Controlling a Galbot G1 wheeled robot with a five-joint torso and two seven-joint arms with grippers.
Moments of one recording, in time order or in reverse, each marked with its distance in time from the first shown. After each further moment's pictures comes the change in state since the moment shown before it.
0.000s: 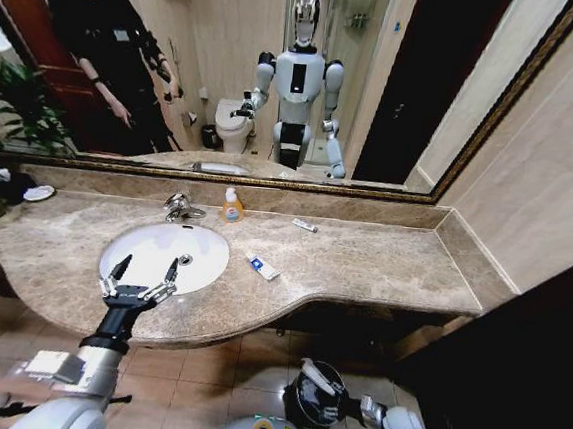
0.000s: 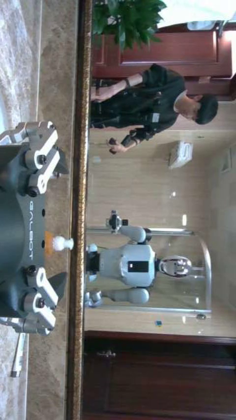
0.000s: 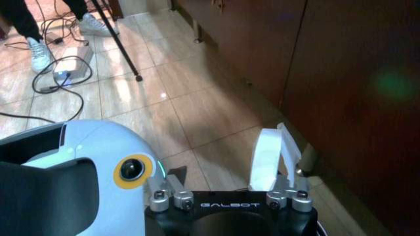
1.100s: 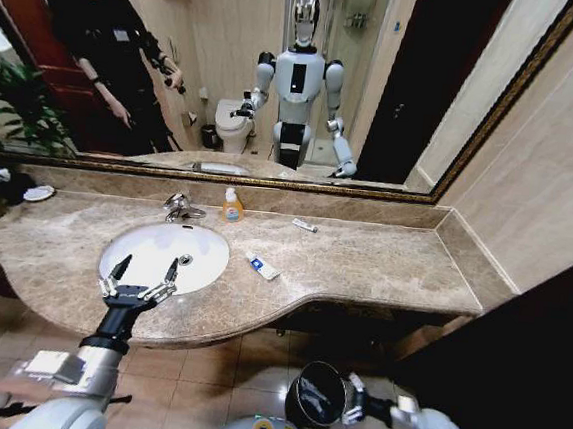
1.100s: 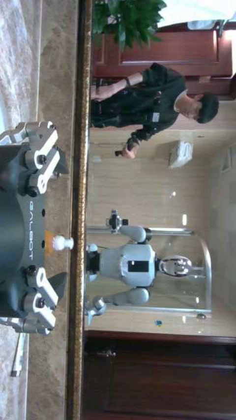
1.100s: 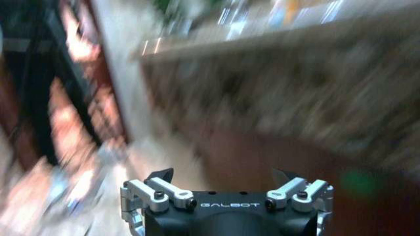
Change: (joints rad) left arm 0.000 0.000 0.000 0.000 0.000 0.000 0.000; right arm -0.076 -0.192 0.075 0.070 0.875 -0.022 -0.463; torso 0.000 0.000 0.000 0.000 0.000
